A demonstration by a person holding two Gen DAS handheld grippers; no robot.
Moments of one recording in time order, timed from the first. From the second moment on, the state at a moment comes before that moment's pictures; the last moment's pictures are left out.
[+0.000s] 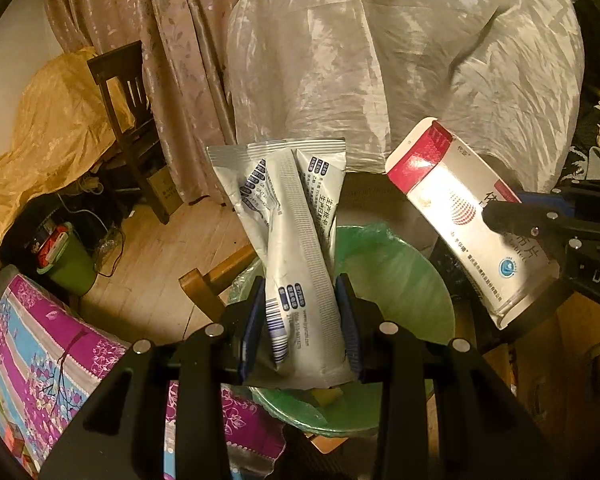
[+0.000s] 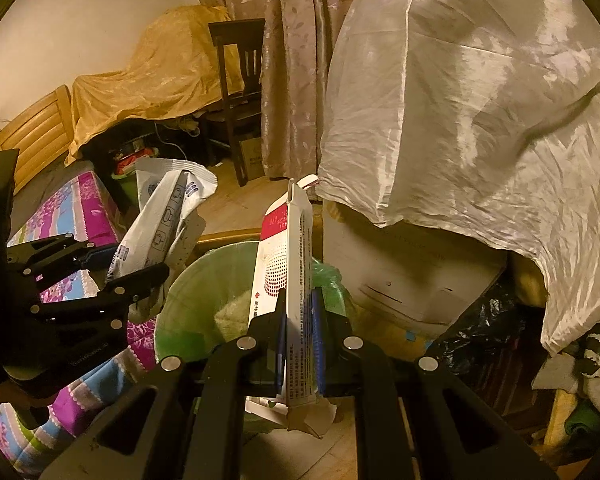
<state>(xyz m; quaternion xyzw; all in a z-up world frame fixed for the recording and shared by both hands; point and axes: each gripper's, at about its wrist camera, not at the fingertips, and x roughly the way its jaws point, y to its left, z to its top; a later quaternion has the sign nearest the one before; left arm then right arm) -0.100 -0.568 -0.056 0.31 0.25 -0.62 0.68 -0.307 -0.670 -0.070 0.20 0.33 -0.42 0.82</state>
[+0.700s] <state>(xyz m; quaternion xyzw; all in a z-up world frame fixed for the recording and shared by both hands) -0.078 -0.550 -0.062 0.28 0.29 -0.60 0.69 -0.316 -0.686 -0.084 0.24 0.30 -0.42 0.82</state>
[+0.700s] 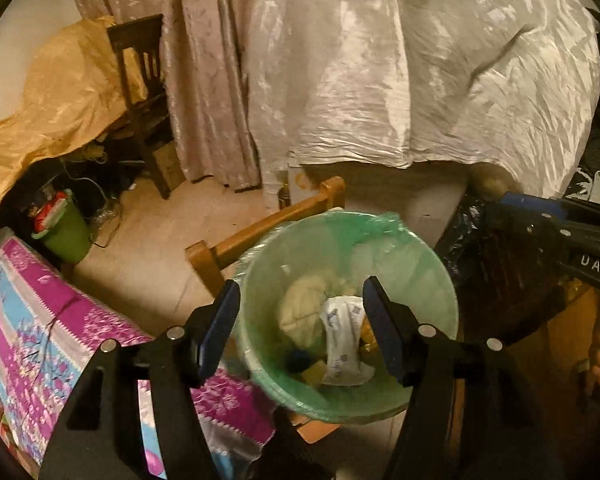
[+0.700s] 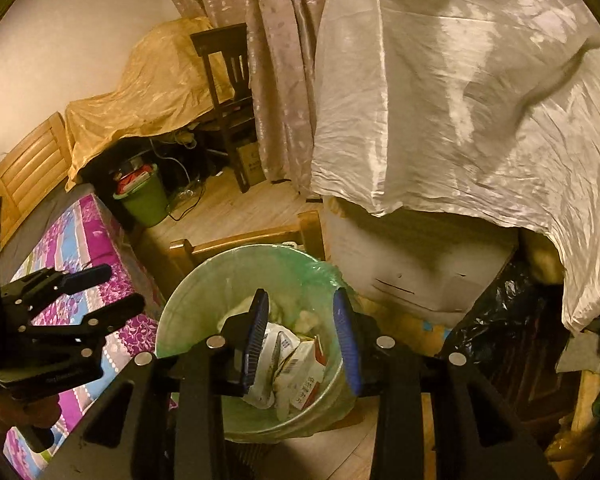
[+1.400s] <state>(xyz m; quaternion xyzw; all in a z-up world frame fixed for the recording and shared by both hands) 0.104 -0.251 -0.103 0.17 0.32 -0.26 0.90 -0.171 -0.476 -0.037 0.03 0.24 -0.25 0.94</state>
